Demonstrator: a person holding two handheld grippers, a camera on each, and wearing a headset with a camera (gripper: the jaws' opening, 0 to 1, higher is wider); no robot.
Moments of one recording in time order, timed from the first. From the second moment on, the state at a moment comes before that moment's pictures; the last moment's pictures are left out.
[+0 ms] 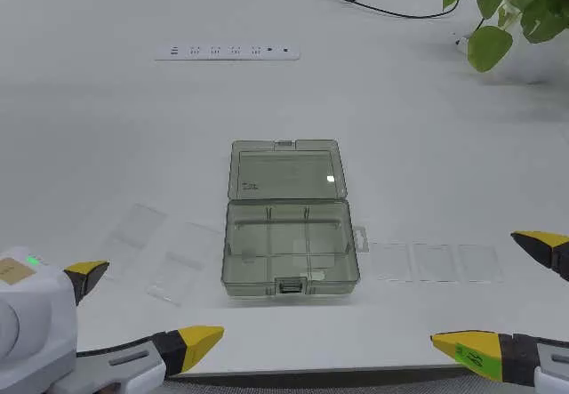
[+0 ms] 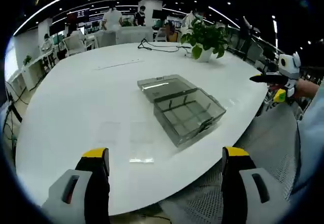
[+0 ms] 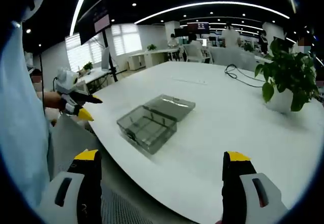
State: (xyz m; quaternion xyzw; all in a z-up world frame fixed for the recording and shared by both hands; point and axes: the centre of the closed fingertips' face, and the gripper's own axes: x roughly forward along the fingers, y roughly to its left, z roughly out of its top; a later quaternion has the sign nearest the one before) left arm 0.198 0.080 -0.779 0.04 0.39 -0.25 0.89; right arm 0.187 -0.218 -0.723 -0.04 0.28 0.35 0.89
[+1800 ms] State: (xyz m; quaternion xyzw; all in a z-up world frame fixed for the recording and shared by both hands) left arm 0.219 0.075 -0.748 0.02 0.29 -0.26 0.92; right arm 0.196 -0.223 -0.726 -0.05 0.29 0.36 0.89
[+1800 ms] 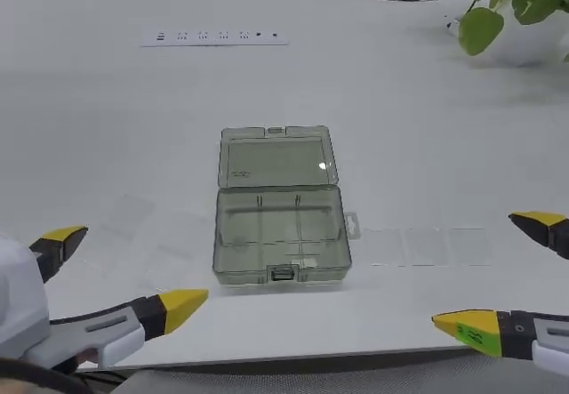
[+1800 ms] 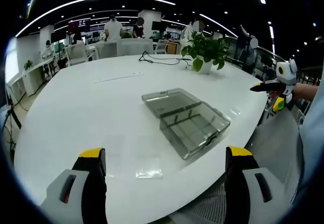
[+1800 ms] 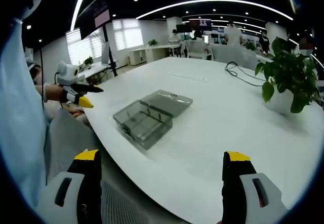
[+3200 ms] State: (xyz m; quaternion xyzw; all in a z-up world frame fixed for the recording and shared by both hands) left arm 0.219 0.089 -0.777 0.02 0.38 -0.24 0.90; right arm 0.196 -0.225 -0.723 -0.06 0.28 0.35 0.89
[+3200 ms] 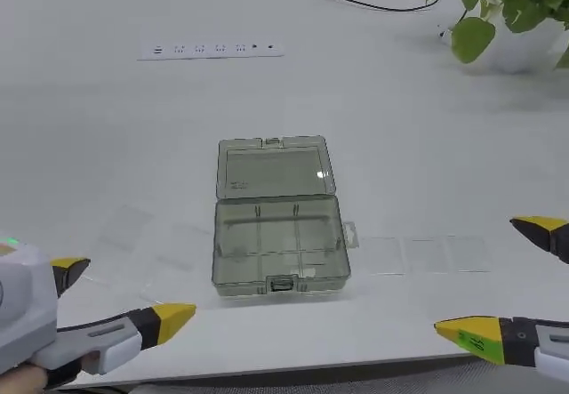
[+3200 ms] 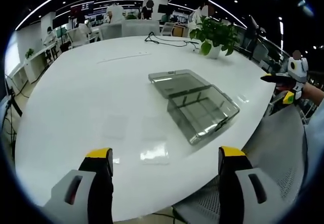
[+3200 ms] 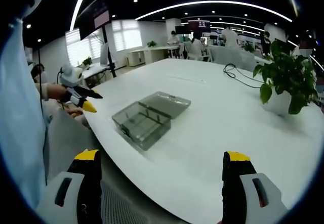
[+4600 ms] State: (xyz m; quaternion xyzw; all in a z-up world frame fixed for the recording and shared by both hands) left arm 0.239 0.088 -0.847 0.13 0.53 -0.23 0.80; right arm 0.193 -0.230 -0.731 -0.03 0.29 0.34 0.89
